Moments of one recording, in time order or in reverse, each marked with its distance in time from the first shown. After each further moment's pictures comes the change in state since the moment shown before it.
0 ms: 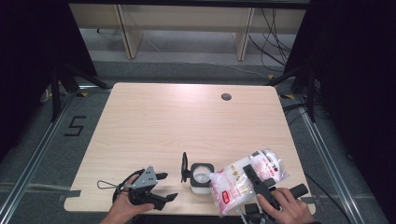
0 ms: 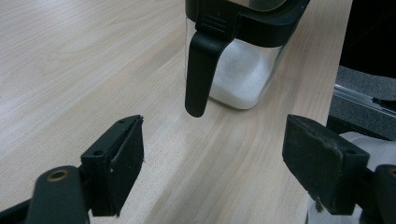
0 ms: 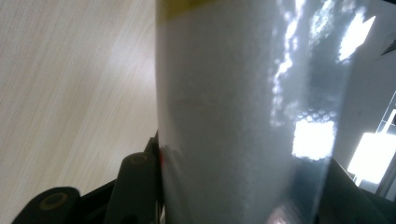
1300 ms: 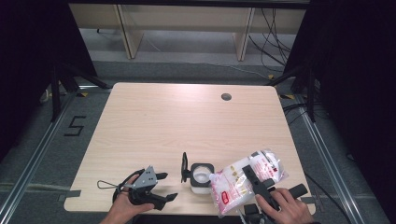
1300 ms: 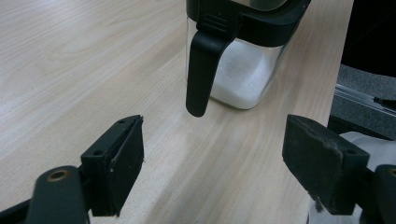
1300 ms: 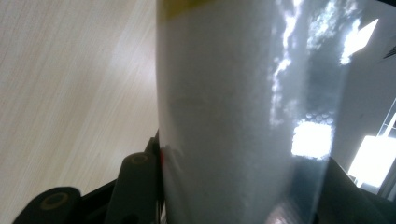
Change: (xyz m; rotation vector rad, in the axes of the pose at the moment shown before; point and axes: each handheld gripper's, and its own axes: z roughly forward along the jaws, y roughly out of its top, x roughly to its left) left arm 0.000 0.000 0.000 0.000 0.002 0.005; right arm -0.001 0.002 -0.001 -0.004 0.011 -0.014
